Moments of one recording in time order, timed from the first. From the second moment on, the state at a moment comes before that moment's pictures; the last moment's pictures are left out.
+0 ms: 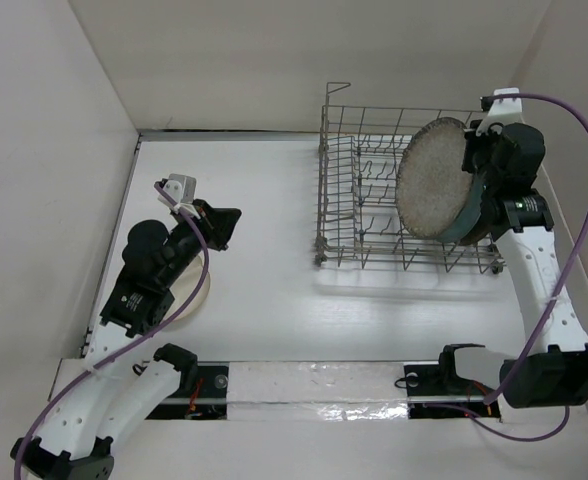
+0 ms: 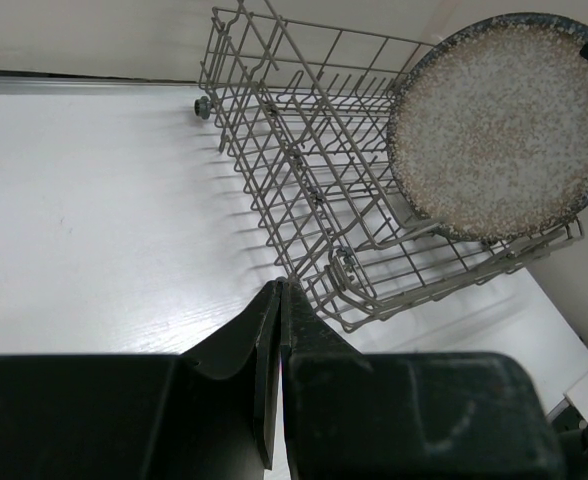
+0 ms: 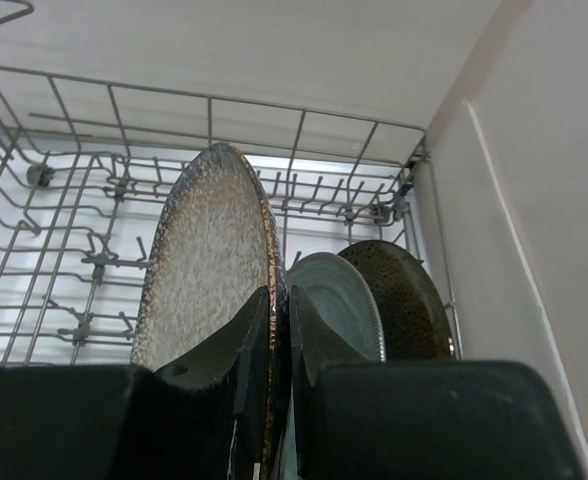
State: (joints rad) left arm -0.41 0.67 0.84 -0.21 0.13 -0.39; right arm 0.02 1.19 1.33 -0.26 0.12 -0.15
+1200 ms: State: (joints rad) left arm -0.41 0.69 0.84 -0.21 0.14 -0.39; right arm 0.02 1.20 1.35 -0.25 0.17 -0.22
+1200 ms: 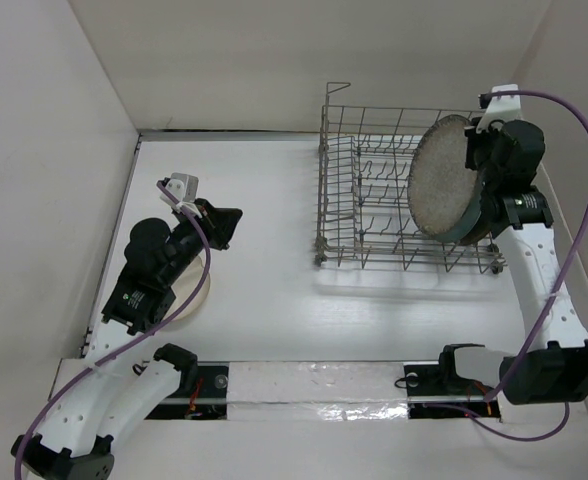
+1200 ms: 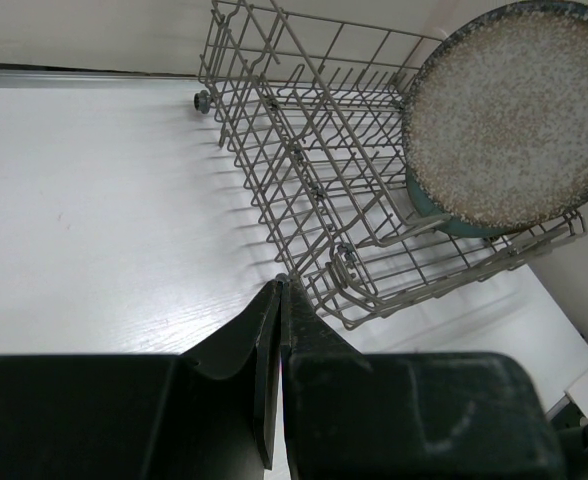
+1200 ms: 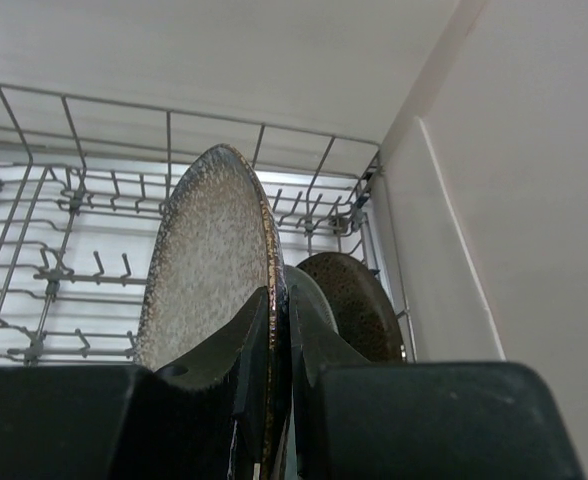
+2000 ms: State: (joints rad) left arm -0.41 0.70 0.84 -0.21 0.14 -0.39; right arm 0.15 1.22 1.18 -0.16 0.27 -0.27
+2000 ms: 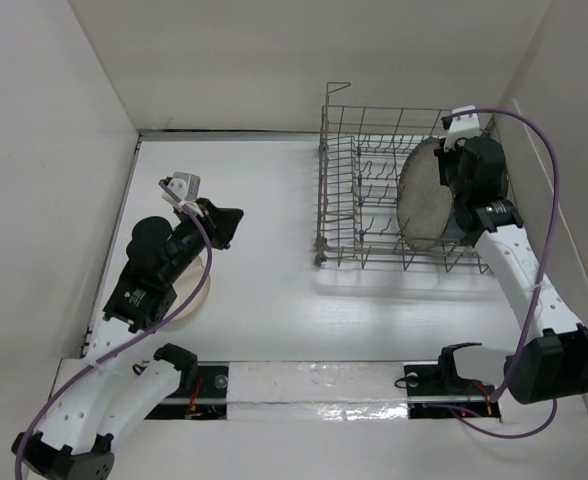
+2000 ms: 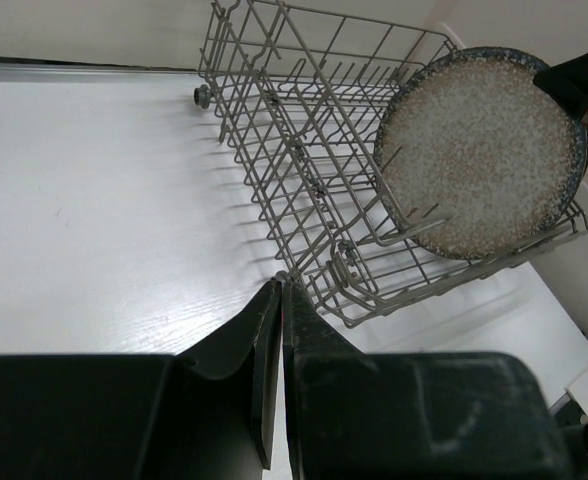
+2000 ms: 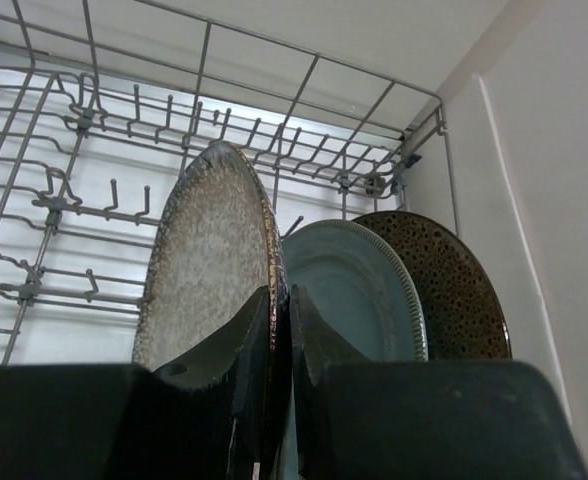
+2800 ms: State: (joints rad) left arm -0.41 0.62 0.84 -0.20 0.13 -0.40; right arm 0.61 1.01 1.26 -0.04 0.07 0.20
